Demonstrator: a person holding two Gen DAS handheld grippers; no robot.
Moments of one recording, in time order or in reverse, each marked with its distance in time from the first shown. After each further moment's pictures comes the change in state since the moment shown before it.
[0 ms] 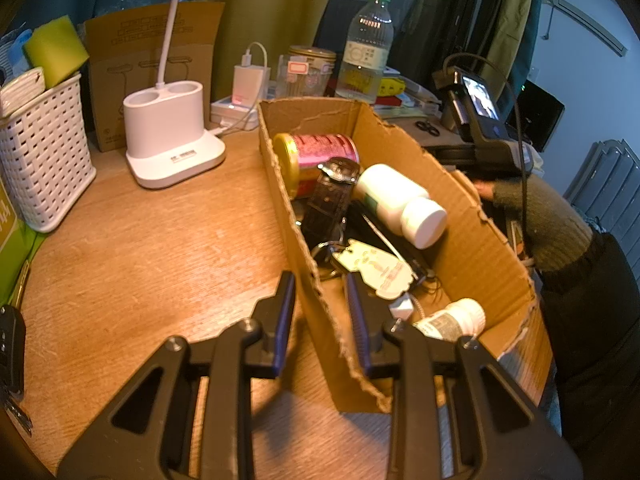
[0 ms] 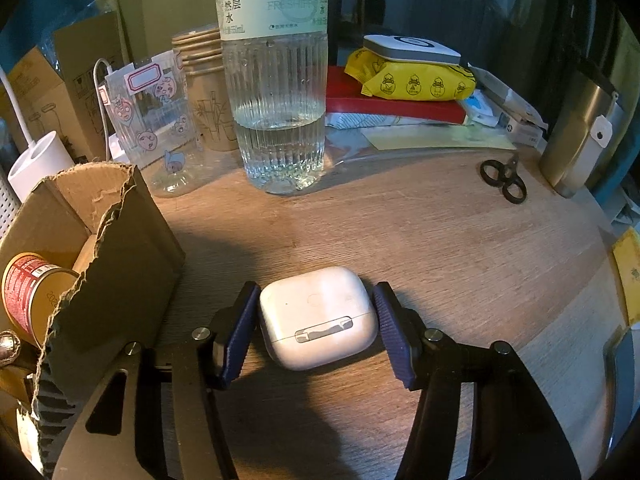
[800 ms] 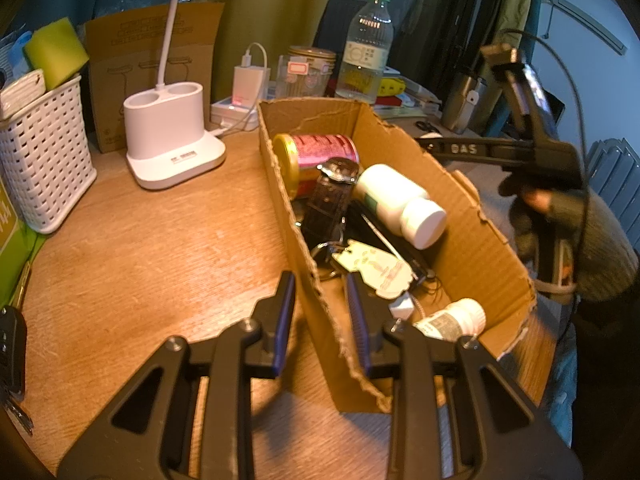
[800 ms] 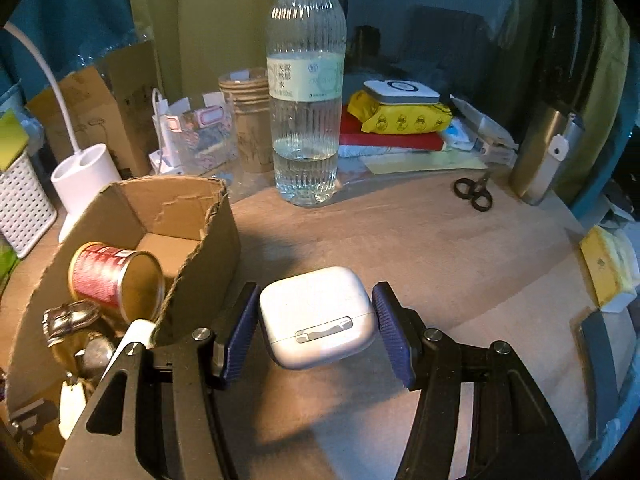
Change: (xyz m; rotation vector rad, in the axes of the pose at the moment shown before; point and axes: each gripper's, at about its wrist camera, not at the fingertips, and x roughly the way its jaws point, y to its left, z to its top) left arm 0.000 0.000 0.000 0.002 0.000 0.002; right arm -0.074 0.019 -0.018 0.003 -0.088 -0.017
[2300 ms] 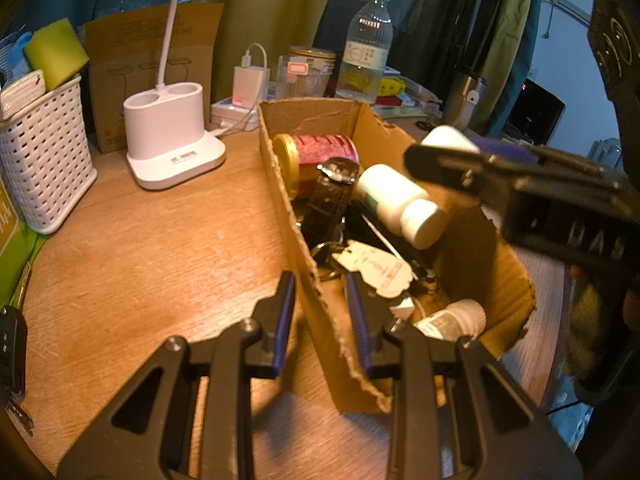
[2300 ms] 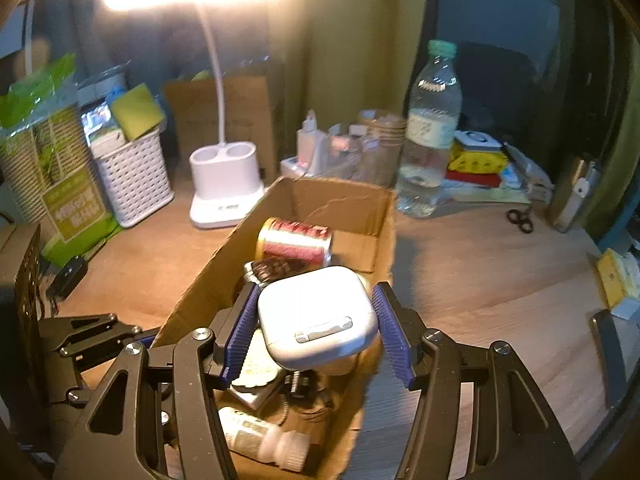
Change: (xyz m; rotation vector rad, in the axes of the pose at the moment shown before) left arm 0.000 0.000 0.000 0.001 0.000 0.001; right arm -0.092 0.098 -0.038 -0.118 -0.096 0.153
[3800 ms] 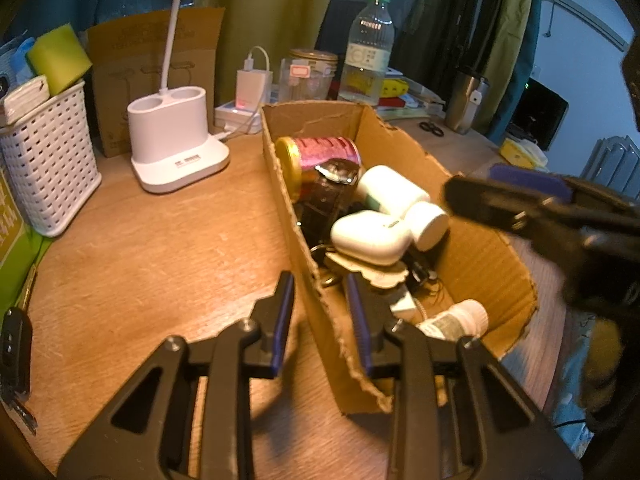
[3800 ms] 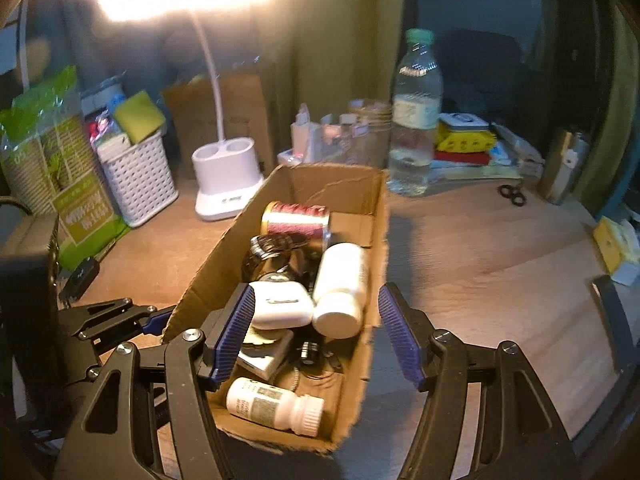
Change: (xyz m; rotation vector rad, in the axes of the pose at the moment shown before) left arm -0.002 0.001 0.001 0.007 -0.007 0.020; right arm -0.029 -0.008 -0.014 0.085 -0.001 -0.012
